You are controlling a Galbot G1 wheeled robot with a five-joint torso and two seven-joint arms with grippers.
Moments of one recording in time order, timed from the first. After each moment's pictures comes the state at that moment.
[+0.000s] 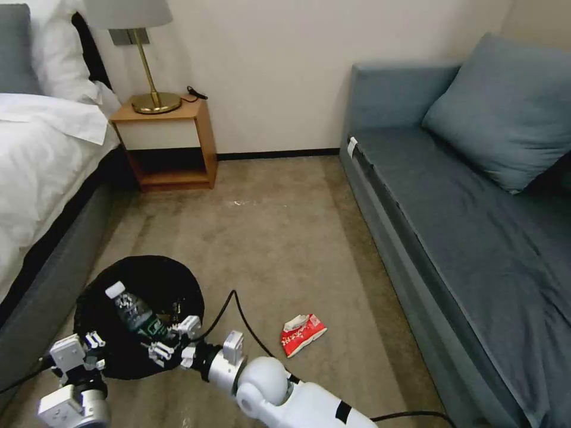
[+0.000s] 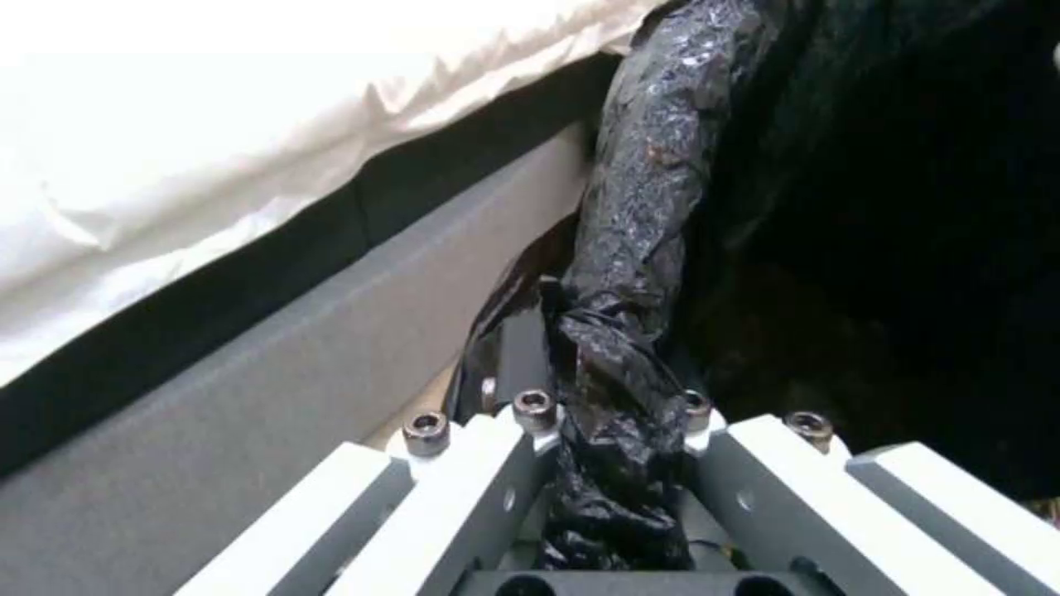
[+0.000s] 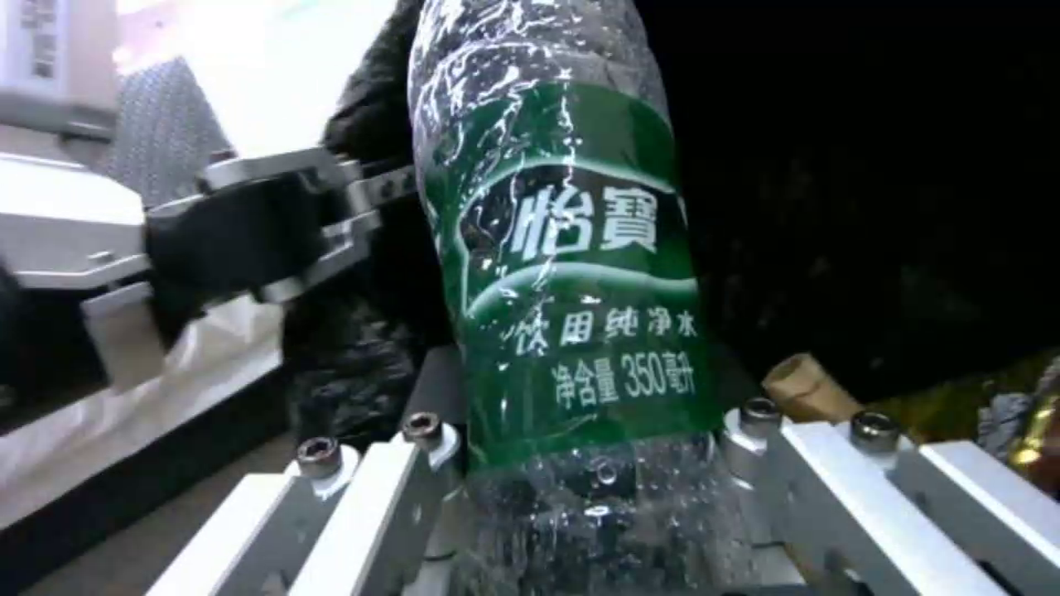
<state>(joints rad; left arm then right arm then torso) 1.83 -1.41 -0.80 -2.11 -0.30 -0.06 -0.41 -0.94 1.52 -0.50 1.39 0.51 0.08 -0.26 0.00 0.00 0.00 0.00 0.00</state>
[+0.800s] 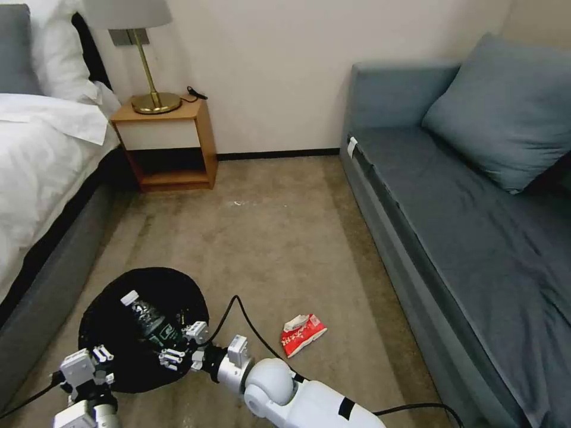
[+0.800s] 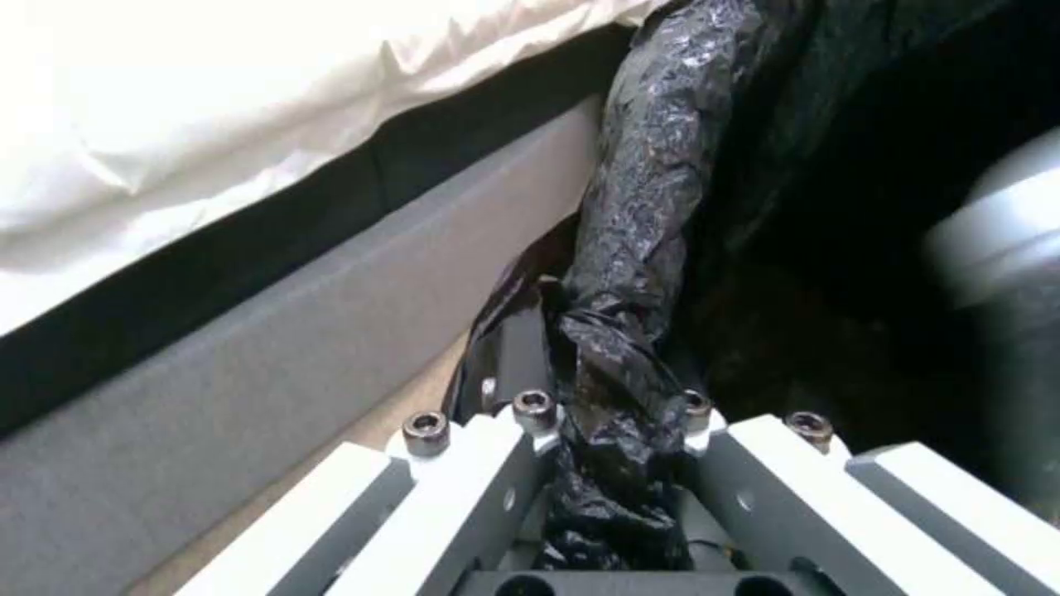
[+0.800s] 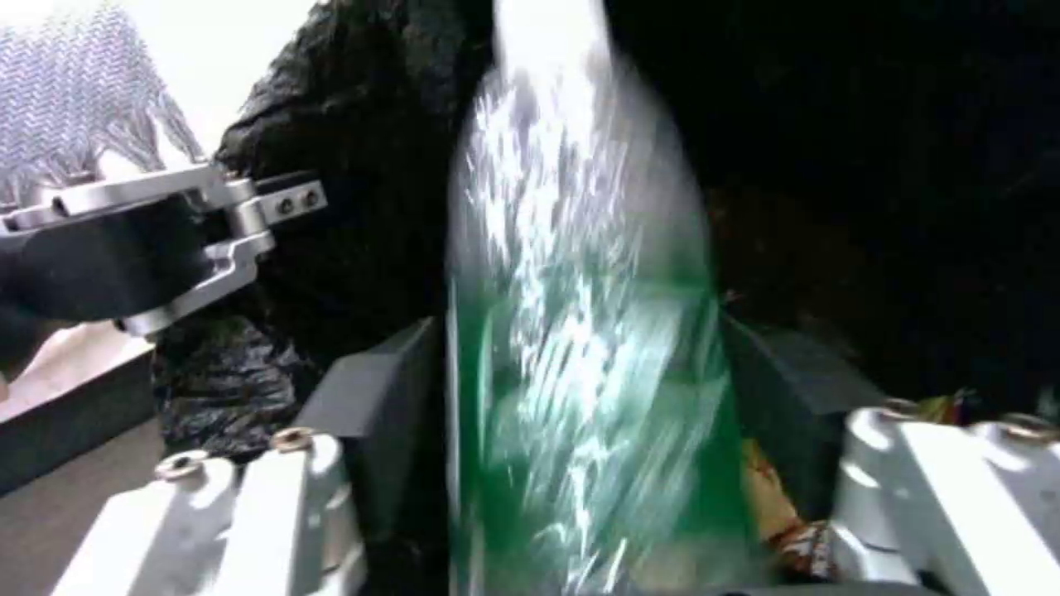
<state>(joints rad) 1.84 -1.52 -0.78 -2.08 -0.20 -0.09 -0.39 -0.90 1.47 -0.53 1.38 0.50 0.10 -0.22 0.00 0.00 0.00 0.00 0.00</state>
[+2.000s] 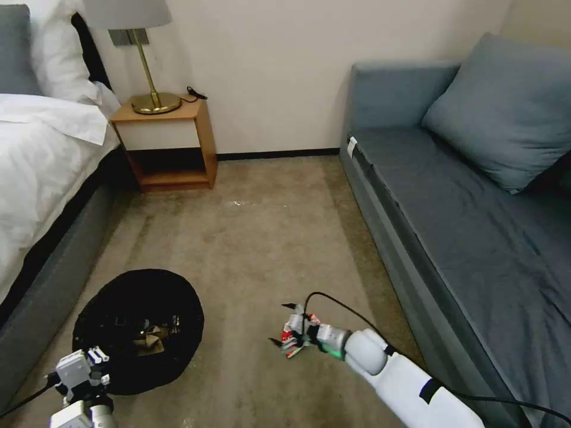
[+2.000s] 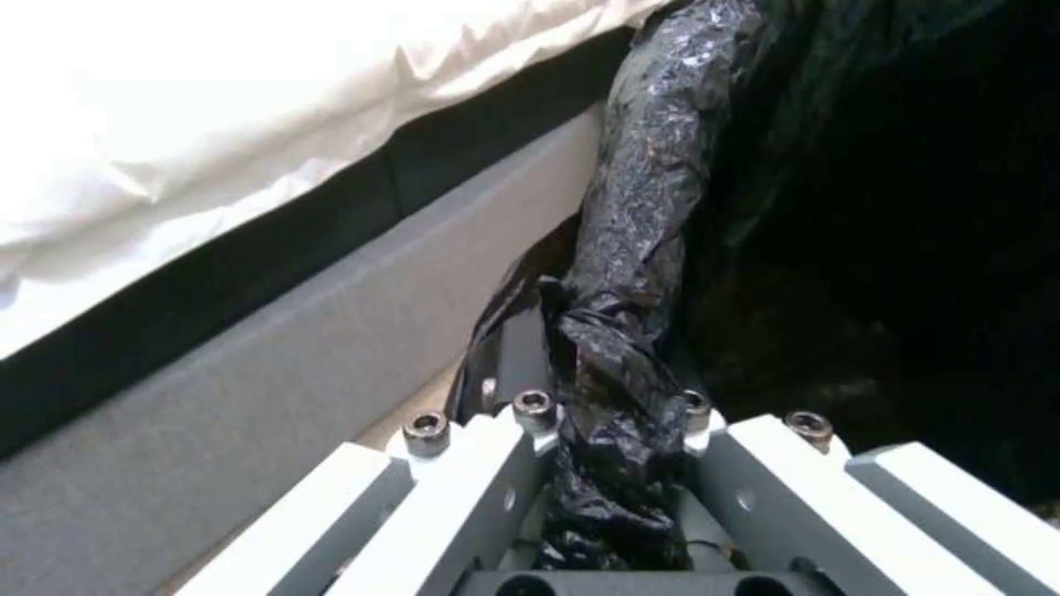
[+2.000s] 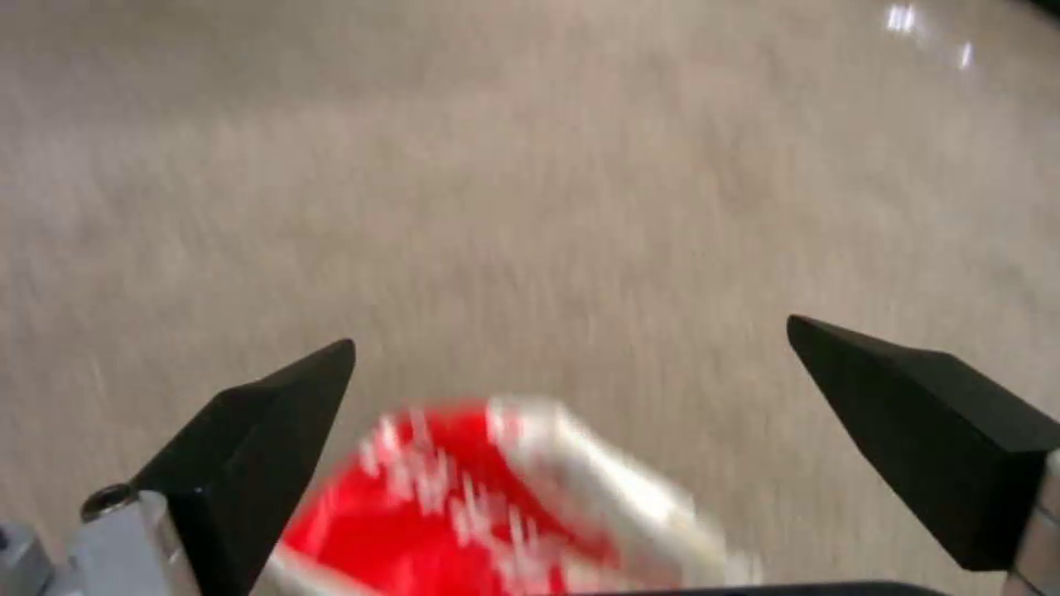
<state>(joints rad) 1.84 -1.52 -0.79 -2.07 -0.19 -0.10 -0.39 -0.93 1.20 -0.13 1.18 -0.16 0.12 -0.43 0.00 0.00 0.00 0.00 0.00</state>
